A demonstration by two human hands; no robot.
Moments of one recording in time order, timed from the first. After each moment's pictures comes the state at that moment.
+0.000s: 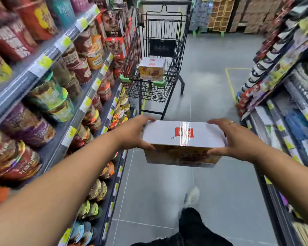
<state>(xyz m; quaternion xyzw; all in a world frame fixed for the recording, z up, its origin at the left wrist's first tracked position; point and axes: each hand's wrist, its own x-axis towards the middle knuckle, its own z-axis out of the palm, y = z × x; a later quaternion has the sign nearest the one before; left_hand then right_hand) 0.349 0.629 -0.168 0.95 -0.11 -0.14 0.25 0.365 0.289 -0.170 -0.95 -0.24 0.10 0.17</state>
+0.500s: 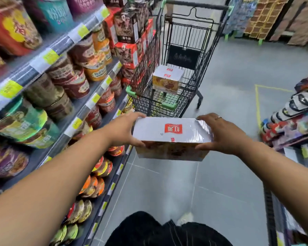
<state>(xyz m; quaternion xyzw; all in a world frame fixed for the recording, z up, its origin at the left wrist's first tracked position) 0.578 0.667 -0.173 0.97 0.00 -0.11 0.21 0.672 0.350 -0.180 -0.92 -0.34 0.13 0.13</state>
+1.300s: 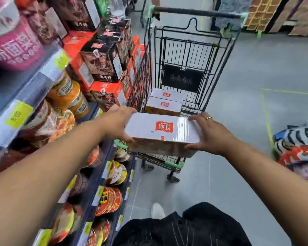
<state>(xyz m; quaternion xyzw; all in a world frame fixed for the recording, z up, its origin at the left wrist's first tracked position) 0.961 0.825 -0.170 0.98 -0.06 -0.17 0.05 1.009 0.506 -0.215 -0.93 -0.29 0.15 0.16</state>
